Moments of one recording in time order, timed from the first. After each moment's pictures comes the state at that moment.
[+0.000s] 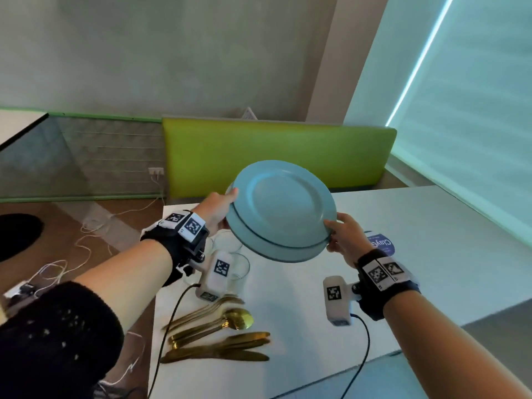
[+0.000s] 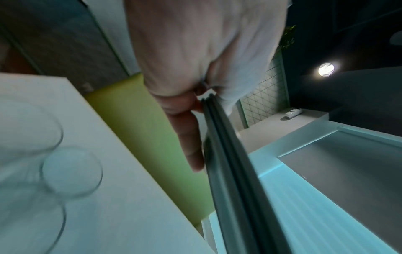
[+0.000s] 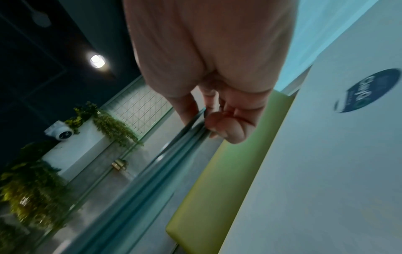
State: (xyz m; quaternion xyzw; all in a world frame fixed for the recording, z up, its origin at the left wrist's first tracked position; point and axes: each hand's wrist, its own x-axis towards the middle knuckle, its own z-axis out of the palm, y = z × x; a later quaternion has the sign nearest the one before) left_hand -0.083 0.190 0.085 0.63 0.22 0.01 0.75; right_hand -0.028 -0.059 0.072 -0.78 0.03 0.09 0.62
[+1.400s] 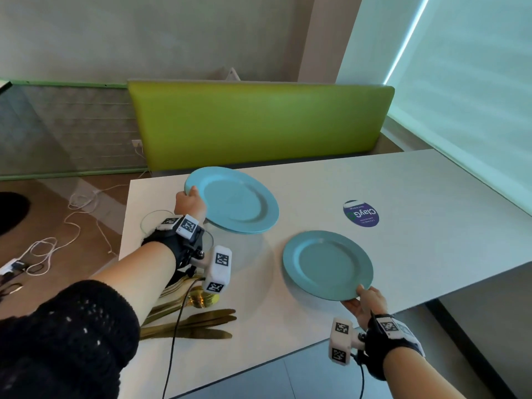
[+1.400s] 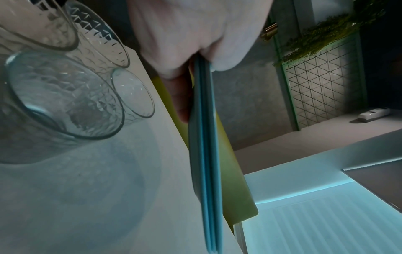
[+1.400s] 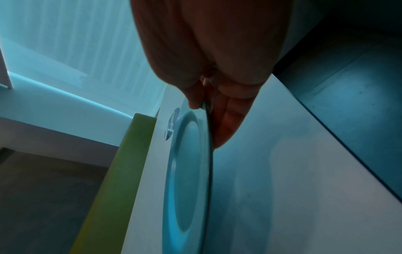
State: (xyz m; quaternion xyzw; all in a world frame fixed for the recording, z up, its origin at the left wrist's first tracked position) left_hand -0.037 0.138 0.005 0.65 0.44 0.16 0.60; right_hand -0.055 -0.220 -0.086 -0.59 0.35 0.08 0.72
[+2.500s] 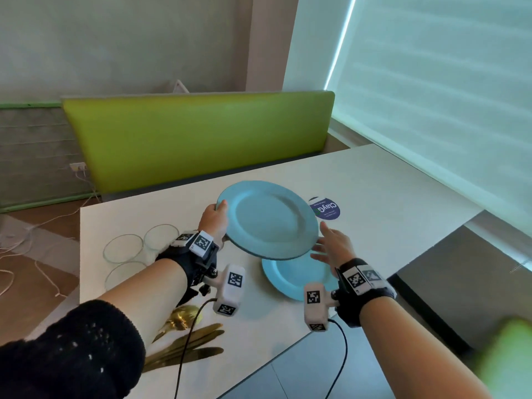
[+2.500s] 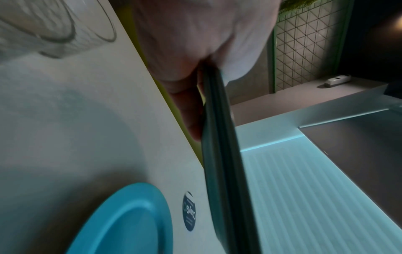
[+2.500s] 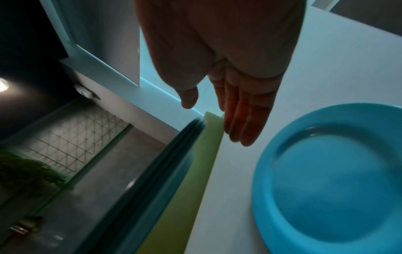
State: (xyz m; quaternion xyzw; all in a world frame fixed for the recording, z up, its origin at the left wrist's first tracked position) left_hand -0.031 0.065 0.016 0.65 0.25 0.00 0.72; right_hand -0.028 -0.170 -0.004 -0.72 0.24 0.05 0.65
